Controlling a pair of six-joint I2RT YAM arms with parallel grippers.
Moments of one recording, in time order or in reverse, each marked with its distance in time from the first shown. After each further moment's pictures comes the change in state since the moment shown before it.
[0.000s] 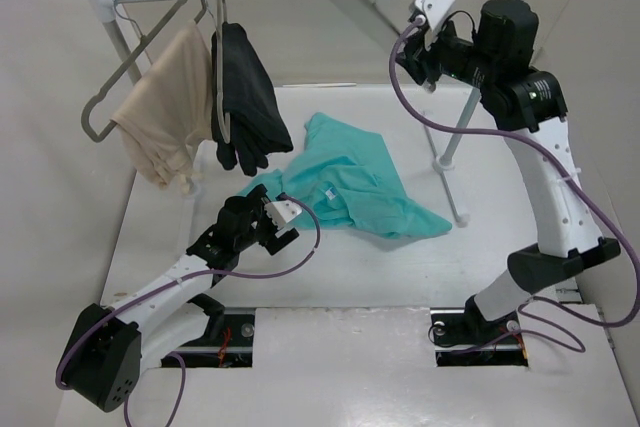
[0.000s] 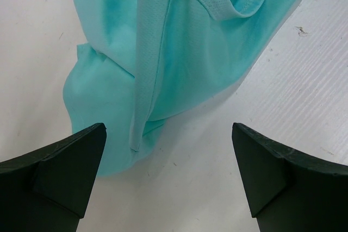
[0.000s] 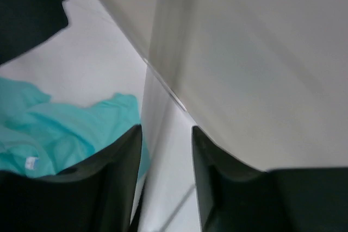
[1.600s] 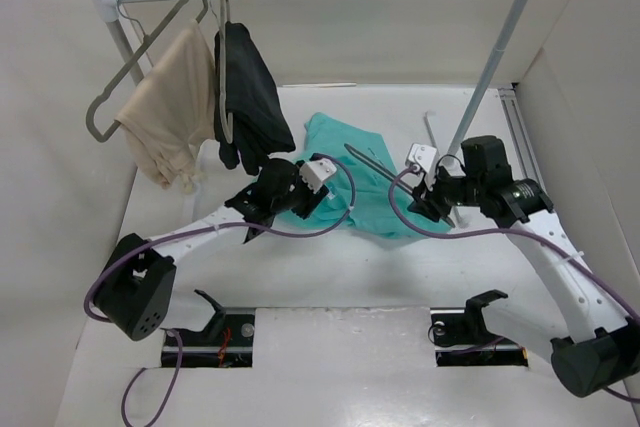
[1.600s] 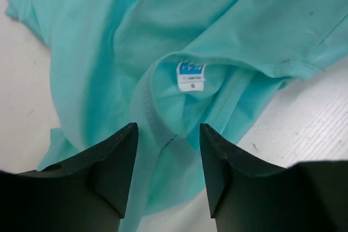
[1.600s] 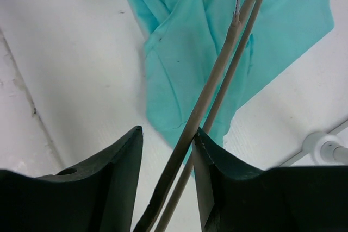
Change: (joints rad) left arm -0.141 0.400 0.390 0.004 -0.010 -0.257; right arm -0.041 -0.553 -1.113 -0.062 -0.214 -0.089
